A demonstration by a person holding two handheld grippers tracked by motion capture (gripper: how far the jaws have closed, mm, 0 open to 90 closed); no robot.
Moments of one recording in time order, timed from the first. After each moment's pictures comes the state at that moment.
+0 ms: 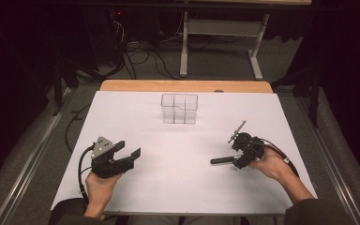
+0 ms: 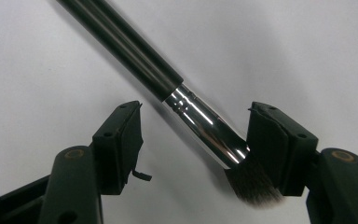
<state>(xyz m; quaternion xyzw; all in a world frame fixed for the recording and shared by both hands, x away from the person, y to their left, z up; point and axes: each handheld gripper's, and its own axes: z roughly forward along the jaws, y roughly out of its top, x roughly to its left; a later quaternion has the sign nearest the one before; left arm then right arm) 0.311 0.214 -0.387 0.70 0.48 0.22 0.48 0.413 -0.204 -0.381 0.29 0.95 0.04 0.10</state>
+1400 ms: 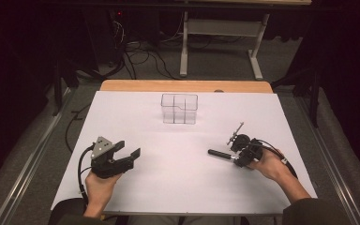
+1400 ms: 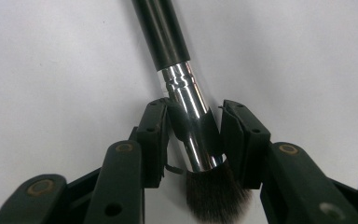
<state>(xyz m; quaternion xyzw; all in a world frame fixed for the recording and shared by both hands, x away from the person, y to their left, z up) 0.311 0.215 -0.387 0.70 0.48 0.23 0.48 0.413 -0.202 -0.389 0.29 0.95 0.03 0.10</state>
